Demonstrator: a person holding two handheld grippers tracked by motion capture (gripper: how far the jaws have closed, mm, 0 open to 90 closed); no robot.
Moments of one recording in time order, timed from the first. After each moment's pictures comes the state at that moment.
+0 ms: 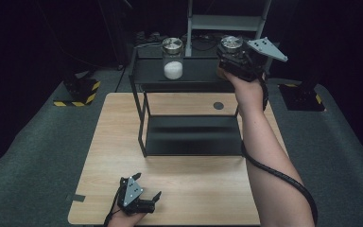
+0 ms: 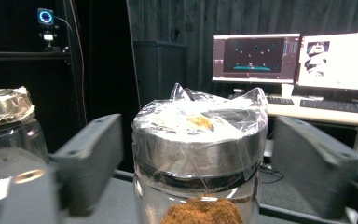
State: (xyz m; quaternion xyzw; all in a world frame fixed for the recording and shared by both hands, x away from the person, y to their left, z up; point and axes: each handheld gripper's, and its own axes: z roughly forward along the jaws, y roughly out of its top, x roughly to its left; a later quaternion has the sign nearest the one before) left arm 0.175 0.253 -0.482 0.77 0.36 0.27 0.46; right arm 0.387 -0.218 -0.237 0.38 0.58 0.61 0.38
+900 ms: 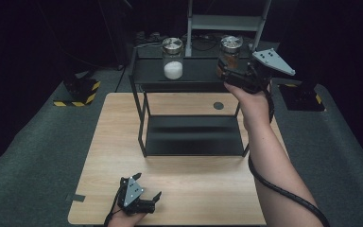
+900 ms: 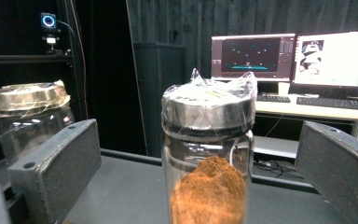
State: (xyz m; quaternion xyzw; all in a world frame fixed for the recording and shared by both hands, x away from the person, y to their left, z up) left arm 0.175 0.252 -0.482 0.77 0.35 0.27 0.46; right arm 0.345 -0.224 -0.244 0.38 0.58 0.61 0.39
